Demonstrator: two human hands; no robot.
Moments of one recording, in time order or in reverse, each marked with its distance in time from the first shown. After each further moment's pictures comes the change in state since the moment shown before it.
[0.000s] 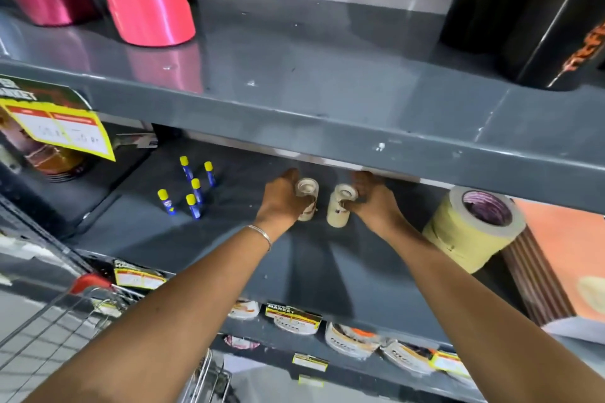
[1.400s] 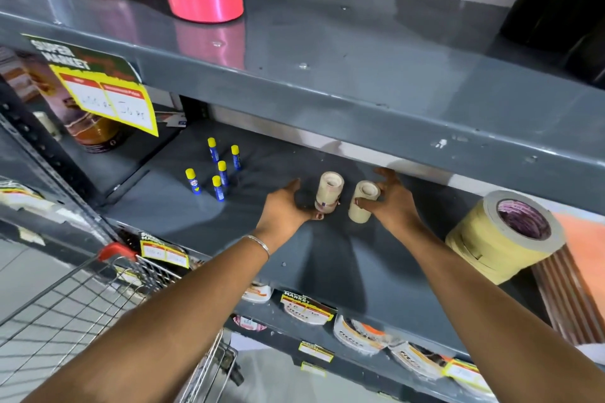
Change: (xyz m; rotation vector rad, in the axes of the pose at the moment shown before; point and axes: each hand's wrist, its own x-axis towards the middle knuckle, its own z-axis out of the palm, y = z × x) left_hand -0.023 -0.050 -0.005 -0.202 -0.021 -0.092; right_hand 0.014 0.011 0.023 0.005 0.025 0.052
